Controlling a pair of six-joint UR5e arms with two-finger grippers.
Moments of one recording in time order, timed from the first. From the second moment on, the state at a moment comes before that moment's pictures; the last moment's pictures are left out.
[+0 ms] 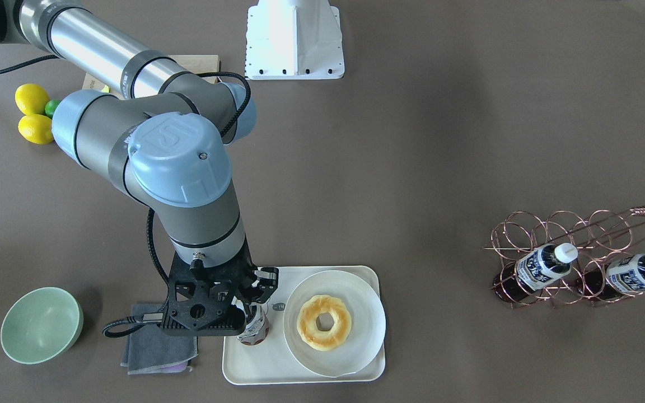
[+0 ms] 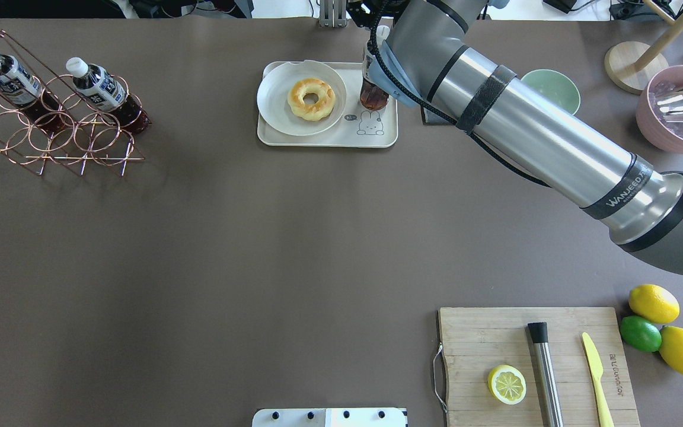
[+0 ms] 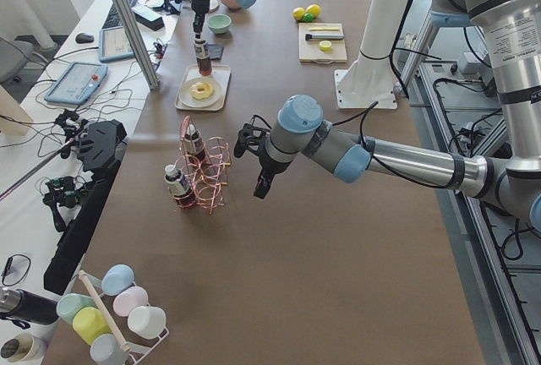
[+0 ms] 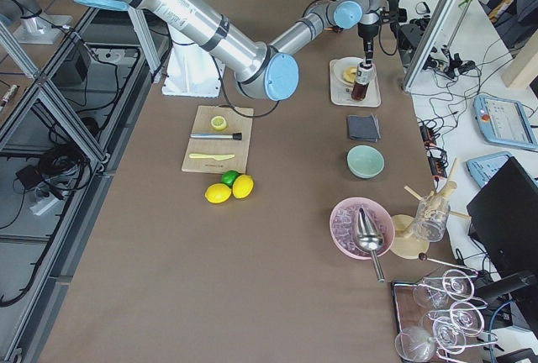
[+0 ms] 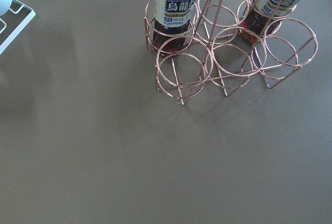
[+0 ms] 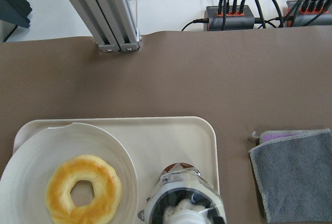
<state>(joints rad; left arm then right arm) -1.46 -1.24 -2.07 -1.97 -2.36 -0.26 0.90 -0.48 1.11 -1.47 1.96 0.97</state>
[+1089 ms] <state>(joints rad) -1.46 -1.25 -2.06 -1.97 -2.36 -0.26 0.90 -0.48 1.12 -1.47 1.96 0.97</state>
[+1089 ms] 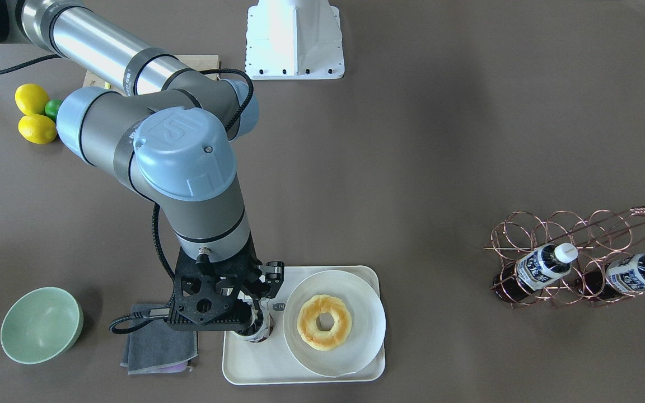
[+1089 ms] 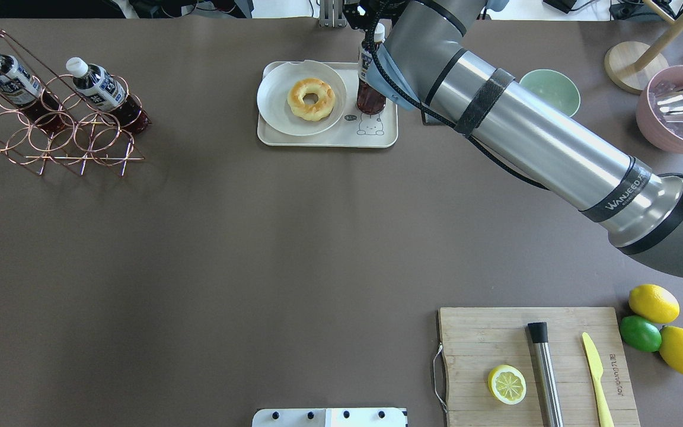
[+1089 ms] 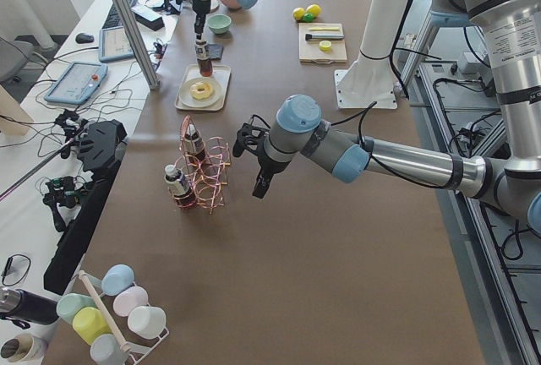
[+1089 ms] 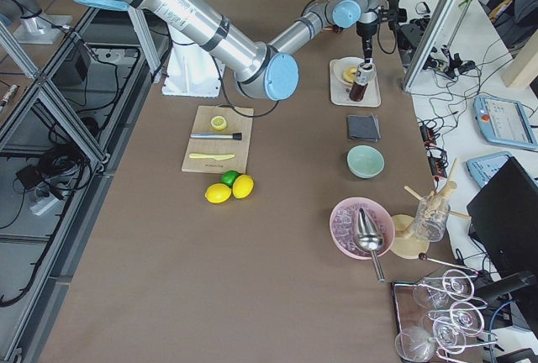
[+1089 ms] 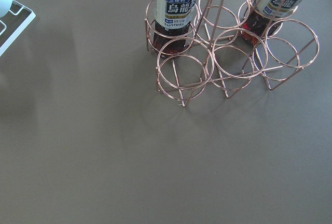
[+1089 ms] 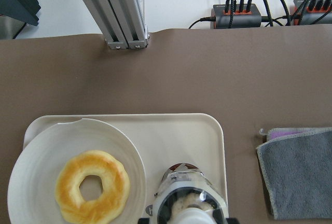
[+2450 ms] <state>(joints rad) -1.62 -1.38 -1.99 -1.63 -2.36 0.10 1.25 -1.16 1.77 -1.72 2.24 0.37</state>
